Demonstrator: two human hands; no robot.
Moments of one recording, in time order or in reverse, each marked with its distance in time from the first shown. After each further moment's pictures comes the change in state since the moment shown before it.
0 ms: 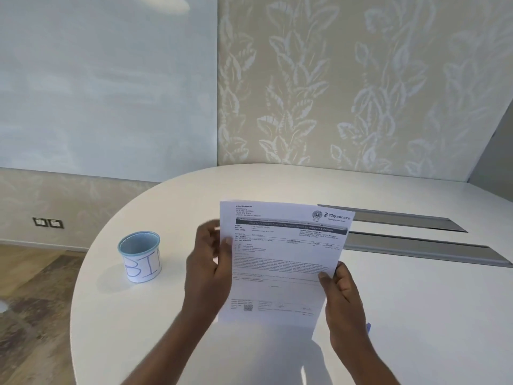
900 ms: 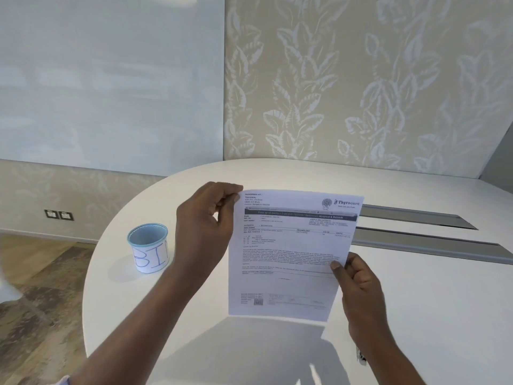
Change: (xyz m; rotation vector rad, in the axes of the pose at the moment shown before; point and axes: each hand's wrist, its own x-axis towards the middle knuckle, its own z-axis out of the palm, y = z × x) left_hand 0.044 0.059 -0.025 0.202 0.091 0.367; right_hand 0.003 -0.016 -0.016 -0.039 -0.012 -0.086
